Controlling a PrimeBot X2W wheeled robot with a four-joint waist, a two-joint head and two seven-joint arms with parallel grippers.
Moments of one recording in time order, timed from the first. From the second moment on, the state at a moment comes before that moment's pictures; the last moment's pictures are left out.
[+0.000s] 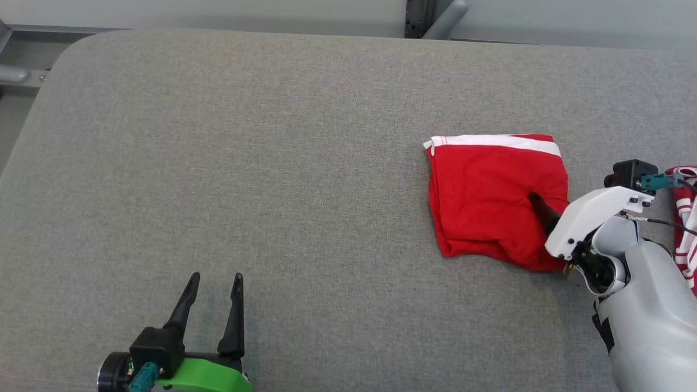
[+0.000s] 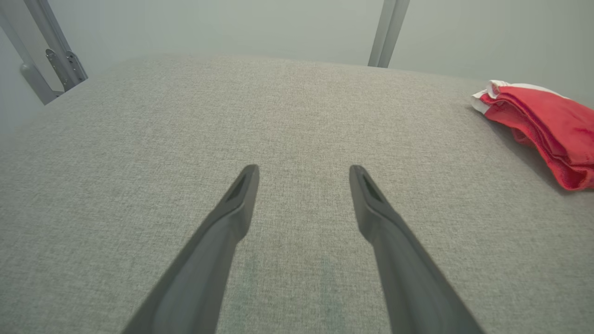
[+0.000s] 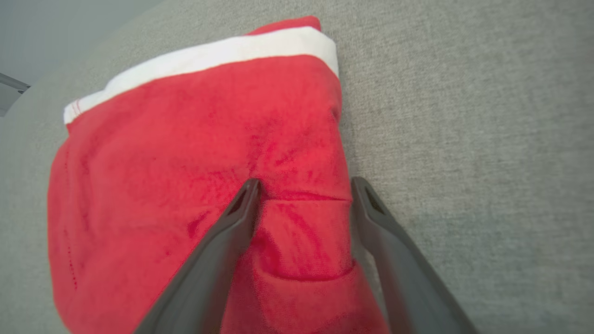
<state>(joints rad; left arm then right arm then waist) 0.01 0.05 -0.11 0.22 -0.18 -0.11 -0.26 -0.52 -0.14 -0.10 0.66 0.45 0.13 0.35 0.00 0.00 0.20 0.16</state>
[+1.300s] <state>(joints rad) -0.03 0.05 -0.08 0.17 -0.18 -0.11 -0.26 -0.46 -0.35 -0.22 0.06 0.47 0.13 0.72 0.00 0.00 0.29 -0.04</state>
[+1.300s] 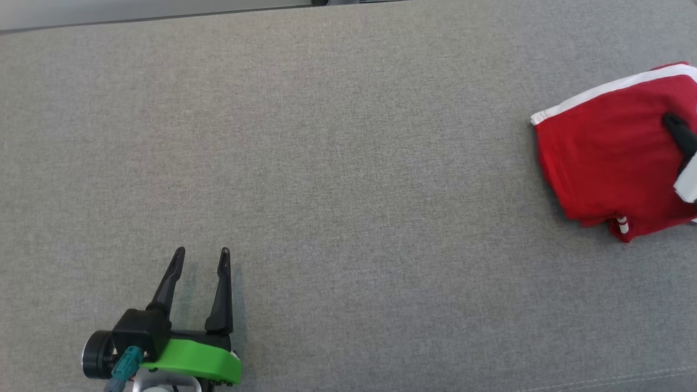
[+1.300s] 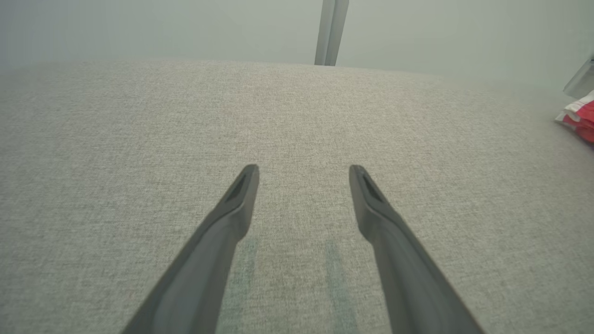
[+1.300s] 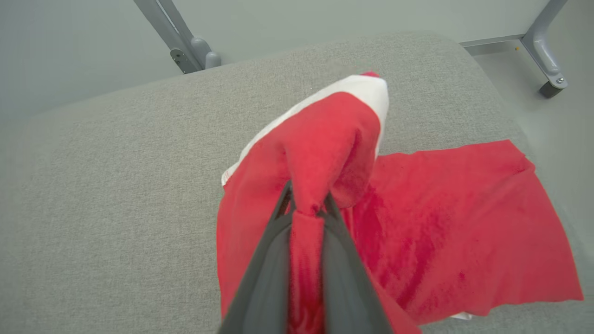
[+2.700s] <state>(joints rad) -0.02 0.05 -0.08 0.19 -0.18 -0.11 -0.26 -0.40 -0.46 -0.27 0.29 0.14 0.13 0.12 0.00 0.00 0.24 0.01</state>
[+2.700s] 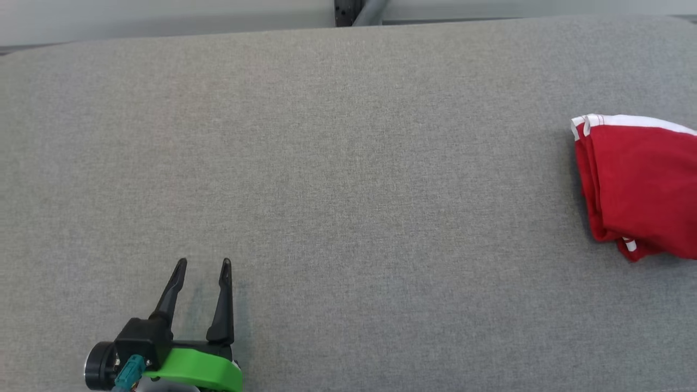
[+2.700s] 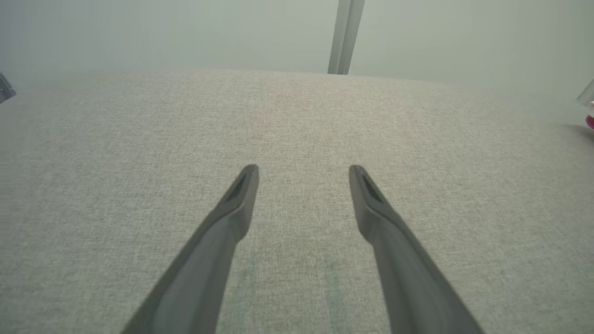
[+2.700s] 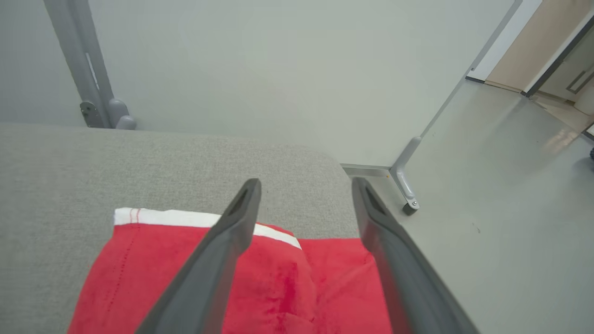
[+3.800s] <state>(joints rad) 0.04 0.05 0.00 0.20 -0.18 -0.12 -0.26 0.05 -0.06 -0.22 0.15 0.03 0.13 -0.26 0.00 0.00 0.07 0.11</state>
